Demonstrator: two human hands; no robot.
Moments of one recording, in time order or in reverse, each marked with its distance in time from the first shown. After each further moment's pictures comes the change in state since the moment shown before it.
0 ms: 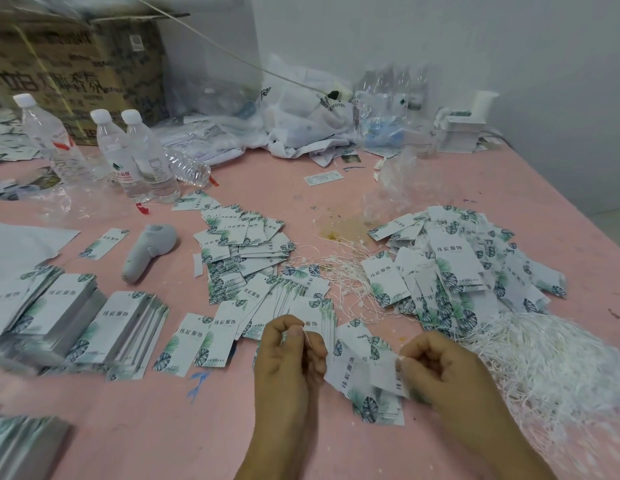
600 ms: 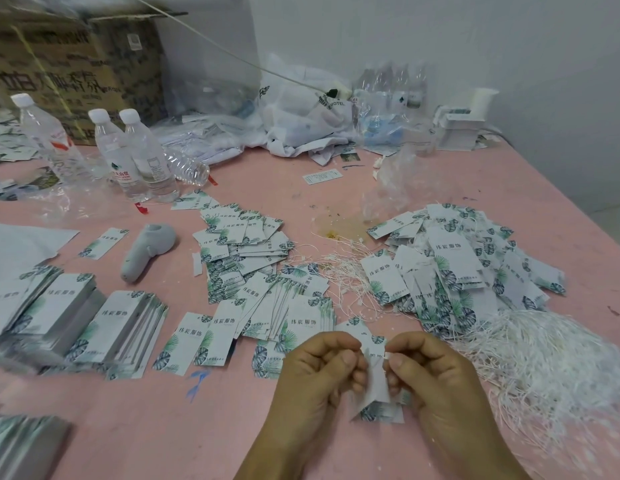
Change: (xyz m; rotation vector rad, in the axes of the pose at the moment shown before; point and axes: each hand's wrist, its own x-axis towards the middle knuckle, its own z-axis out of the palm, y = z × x) left_hand -0.008 -0.004 0.006 -0.110 -0.362 -0.232; right_hand -0.007 -0.009 0.026 0.668 -0.003 0.016
